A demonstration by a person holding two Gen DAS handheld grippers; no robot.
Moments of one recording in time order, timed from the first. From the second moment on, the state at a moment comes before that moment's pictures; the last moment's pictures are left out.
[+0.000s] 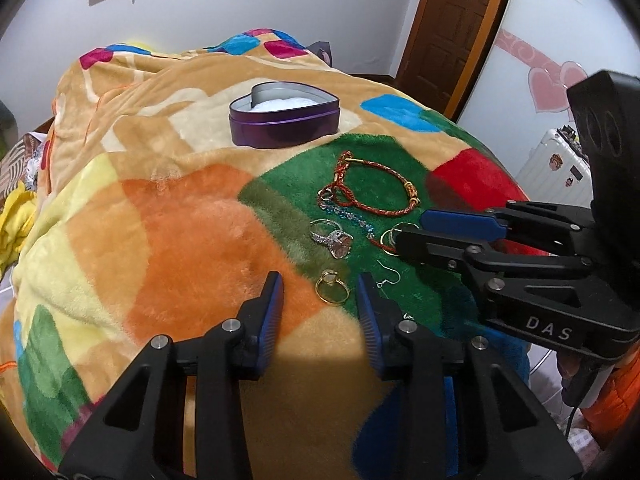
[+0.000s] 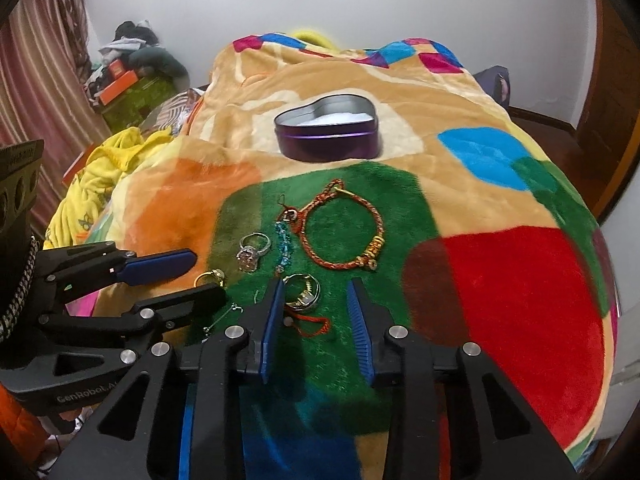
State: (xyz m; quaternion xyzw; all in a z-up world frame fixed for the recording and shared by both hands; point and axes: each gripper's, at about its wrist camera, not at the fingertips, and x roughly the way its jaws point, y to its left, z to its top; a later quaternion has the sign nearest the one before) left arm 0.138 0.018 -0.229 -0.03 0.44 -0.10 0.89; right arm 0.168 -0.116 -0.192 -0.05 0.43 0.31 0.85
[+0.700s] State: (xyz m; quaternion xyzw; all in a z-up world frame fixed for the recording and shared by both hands) left arm 0.139 0.023 -0.225 -0.04 0.43 -0.09 0.90; right arm 0.169 -0.115 -0.185 -0.05 0.43 0.31 0.85
